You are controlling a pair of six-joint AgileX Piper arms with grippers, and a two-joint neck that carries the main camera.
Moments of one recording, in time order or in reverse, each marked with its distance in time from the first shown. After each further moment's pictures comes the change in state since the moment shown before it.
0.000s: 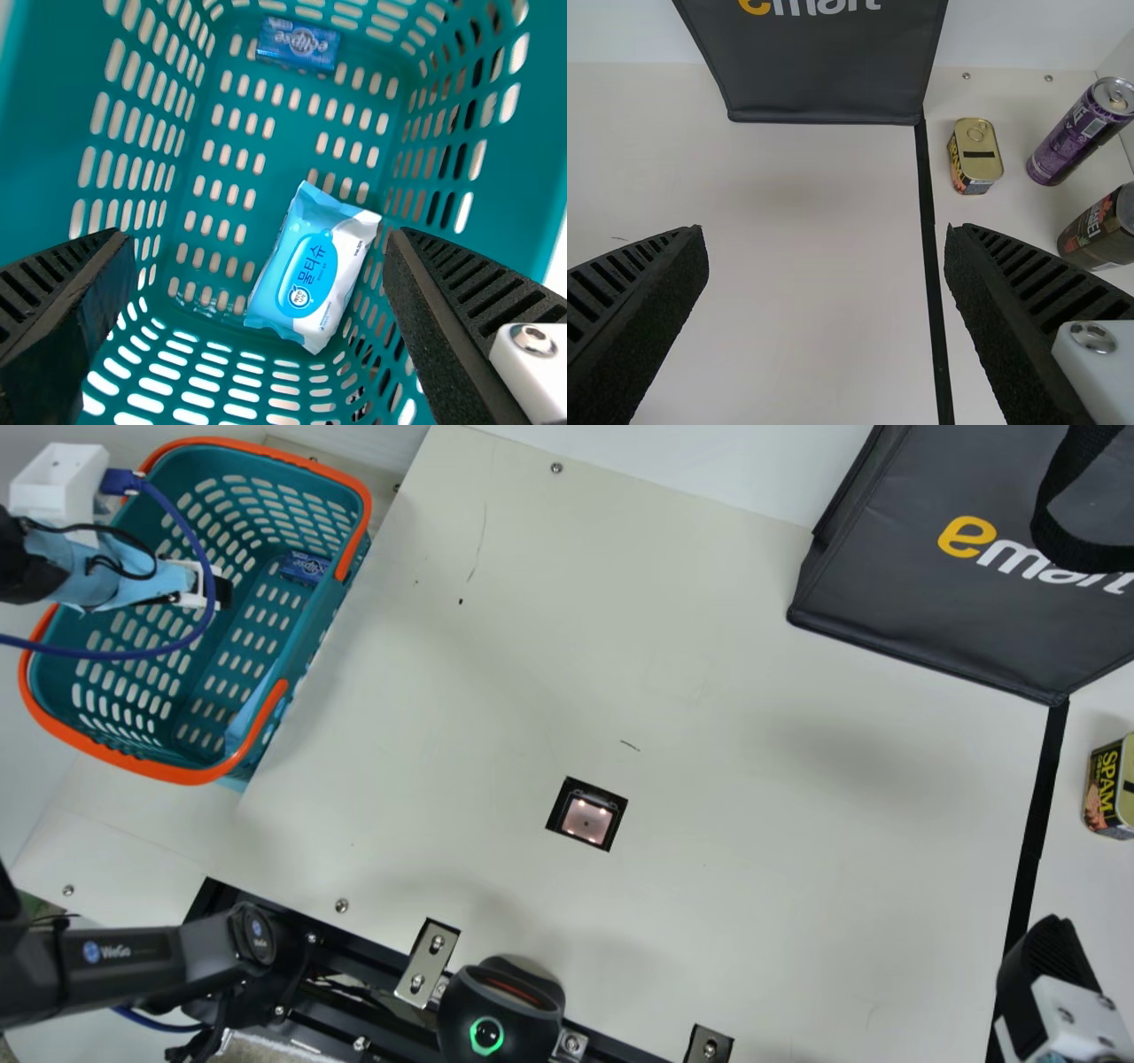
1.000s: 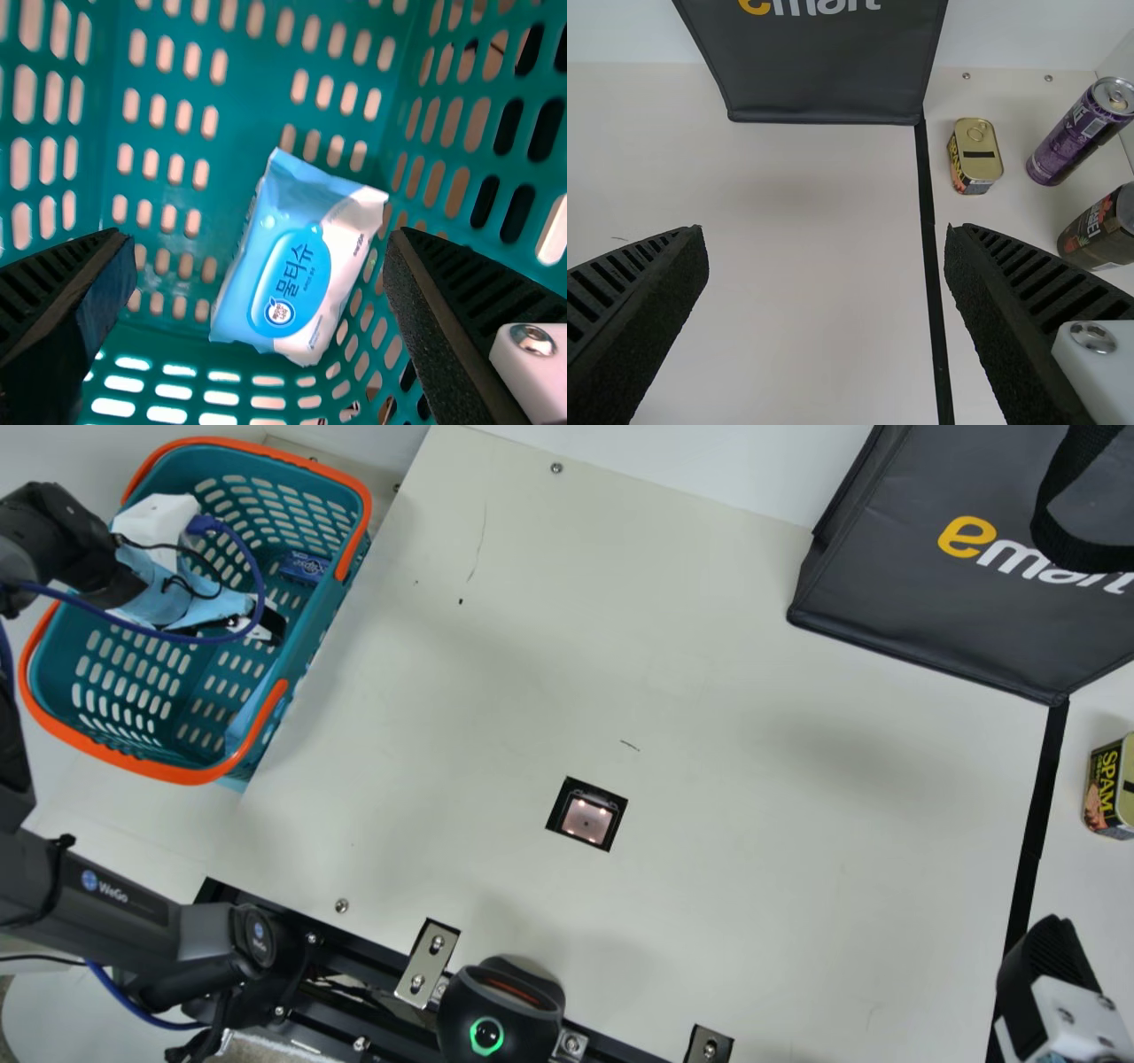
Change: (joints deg) left arm -2.4 15.6 -1.6 0.6 -1.3 0.8; right arm 0.0 0.0 0.0 0.0 0.0 0.0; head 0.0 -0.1
